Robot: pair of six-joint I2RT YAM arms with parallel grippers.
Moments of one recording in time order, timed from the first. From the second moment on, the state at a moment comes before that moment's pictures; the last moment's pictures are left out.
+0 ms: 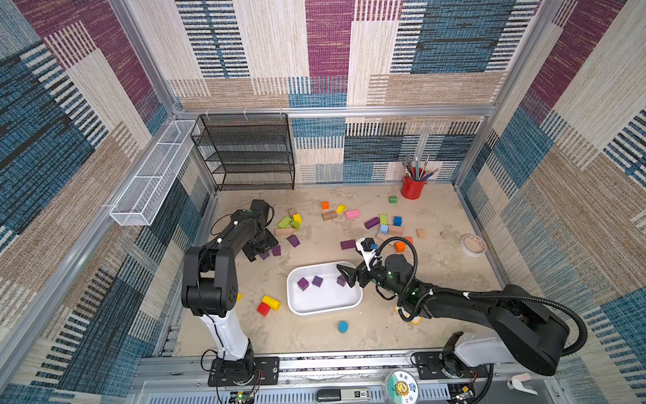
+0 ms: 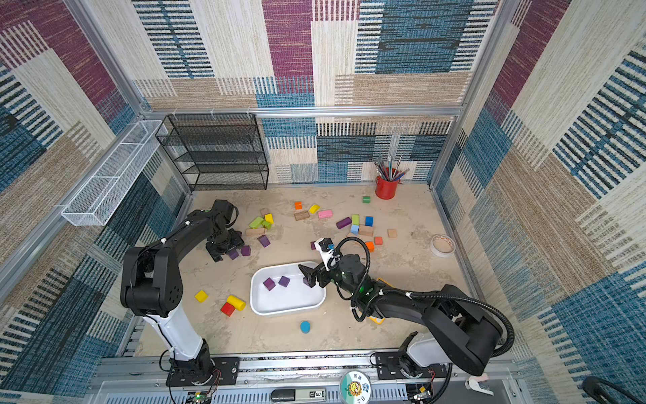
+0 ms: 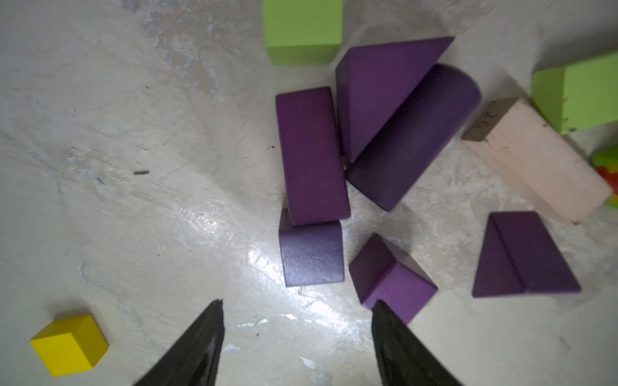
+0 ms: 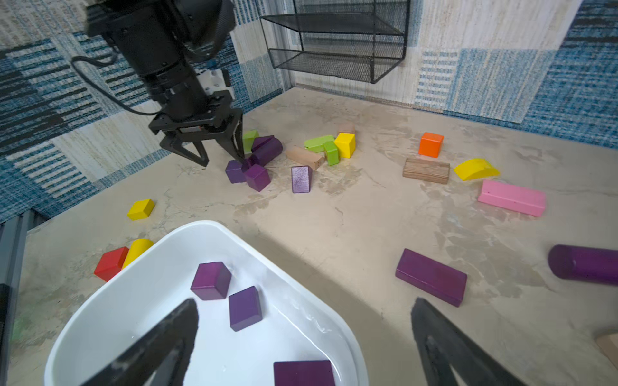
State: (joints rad) left arm -0.08 1.84 1.34 -0.91 -0.10 -0.76; right arm 0.78 1.38 0.46 0.67 -0.08 0.13
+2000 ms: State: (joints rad) left arm -0.06 1.72 1.23 -0.82 0.00 -0.69; right arm 0.80 1.43 0.49 0.68 -0.01 0.12
